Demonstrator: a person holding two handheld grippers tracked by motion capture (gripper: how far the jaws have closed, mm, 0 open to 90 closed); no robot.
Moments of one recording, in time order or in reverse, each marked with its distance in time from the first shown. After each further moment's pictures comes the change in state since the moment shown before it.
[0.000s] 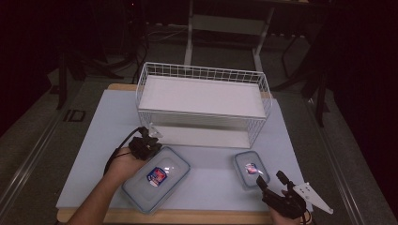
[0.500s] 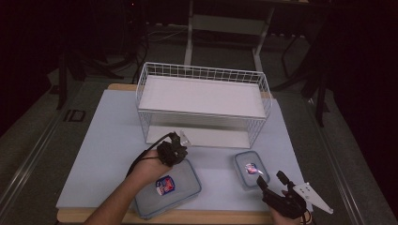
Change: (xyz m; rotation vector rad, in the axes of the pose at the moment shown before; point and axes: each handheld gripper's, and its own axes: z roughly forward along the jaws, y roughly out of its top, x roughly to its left) left arm -0.063 0.041 0.013 -0.013 -0.113 0.153; right arm -0.002 -0.001 0.000 0.003 -0.003 0.002
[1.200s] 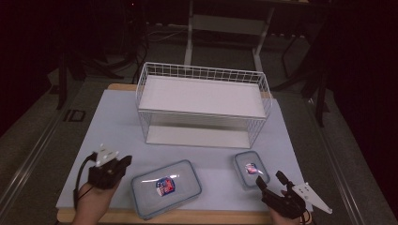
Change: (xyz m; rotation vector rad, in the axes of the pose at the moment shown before) left arm 0.011 -0.155 -0.116 -0.264 0.283 -0.541; right arm 0.002 0.000 0.001 0.003 0.004 -0.008
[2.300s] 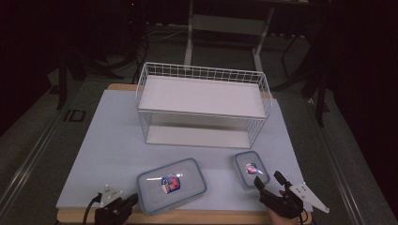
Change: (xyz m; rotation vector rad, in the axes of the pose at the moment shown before) left arm -0.049 -0.071 0.007 0.090 -0.089 -0.136; right arm 0.003 -0.002 0.003 0.013 0.002 -0.007
